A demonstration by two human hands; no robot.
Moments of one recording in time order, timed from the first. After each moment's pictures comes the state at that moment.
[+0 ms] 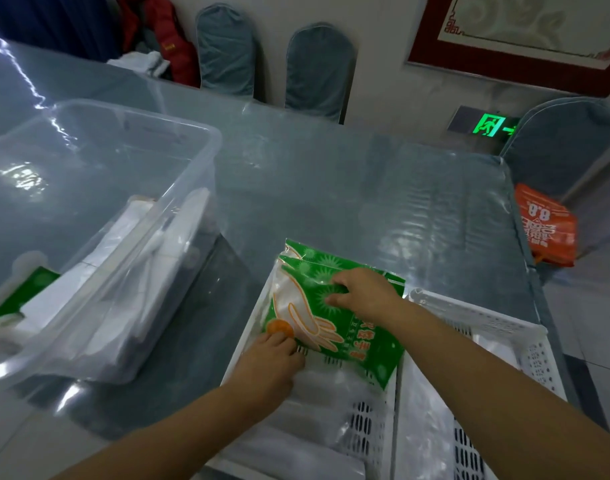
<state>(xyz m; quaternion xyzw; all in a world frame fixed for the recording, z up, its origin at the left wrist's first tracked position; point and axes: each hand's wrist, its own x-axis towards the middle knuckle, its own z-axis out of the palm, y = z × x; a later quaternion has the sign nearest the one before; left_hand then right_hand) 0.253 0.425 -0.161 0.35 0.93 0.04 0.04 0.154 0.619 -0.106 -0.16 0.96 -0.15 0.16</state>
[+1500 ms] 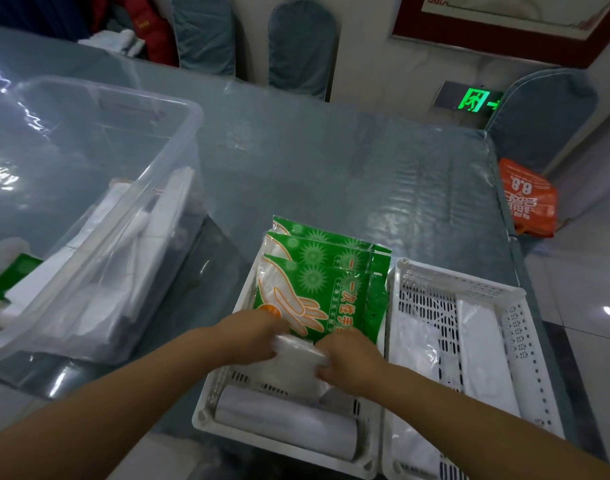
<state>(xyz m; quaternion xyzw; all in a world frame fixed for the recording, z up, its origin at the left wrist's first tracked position) 0.230 0.409 -0.158 0.30 0.92 0.11 0.23 0.271 0.613 -0.165 -0.21 0.95 -0.12 0.21</state>
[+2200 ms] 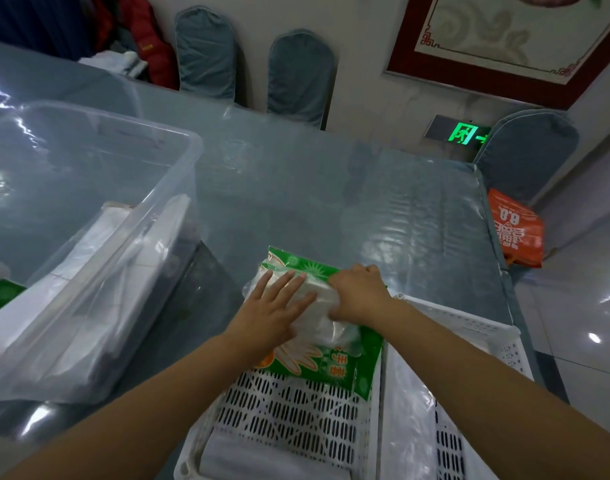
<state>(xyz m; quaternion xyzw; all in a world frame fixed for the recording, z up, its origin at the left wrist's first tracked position) 0.177 0.438 -0.156 0.33 0.94 -0.04 -0.01 0.140 0.627 -0.112 -0.15 0.98 0.05 0.12</state>
